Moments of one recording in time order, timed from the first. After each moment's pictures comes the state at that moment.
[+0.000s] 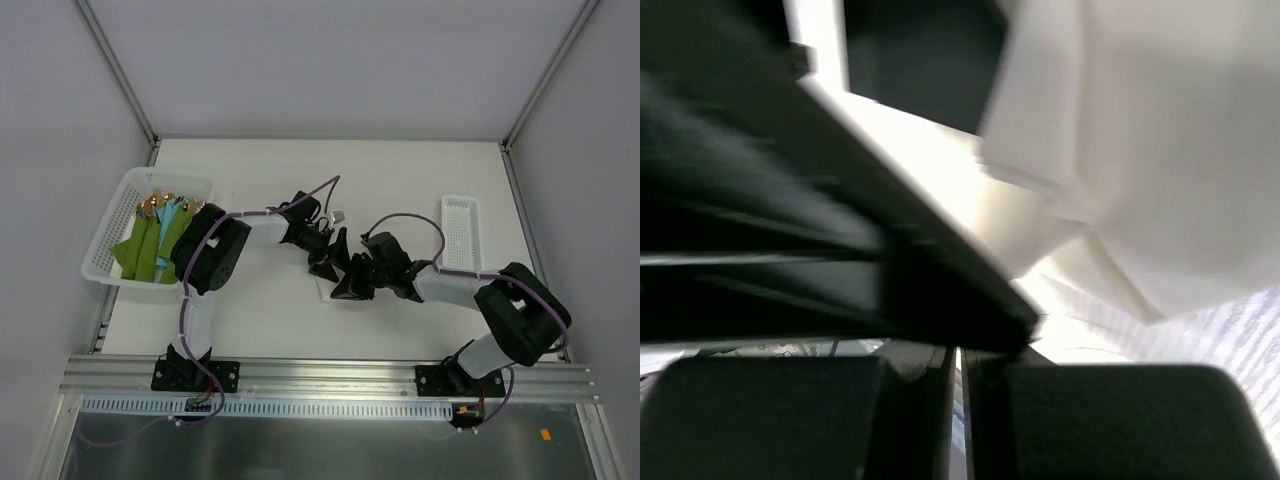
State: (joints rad) left arm -0.59 2.08 1.23 -0.25 0.93 -0.55; right arm 0.71 1.50 0.62 0.08 -0.39 1.00
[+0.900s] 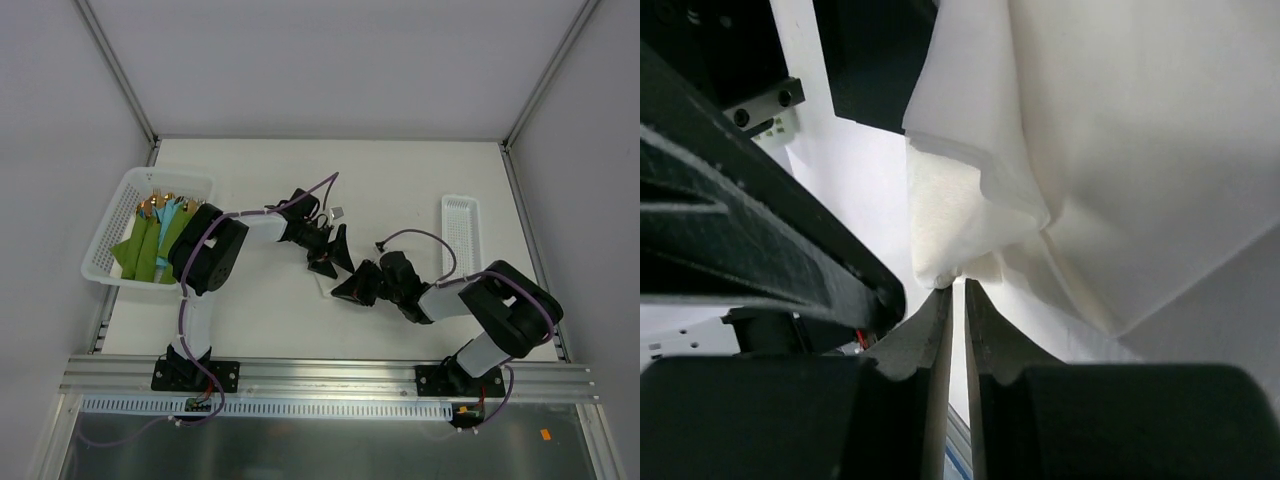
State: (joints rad) left arm -0.57 2.07 1.24 -0.24 0.89 -0.54; right arm 0.71 1.58 0.40 0.58 -0.34 1.18
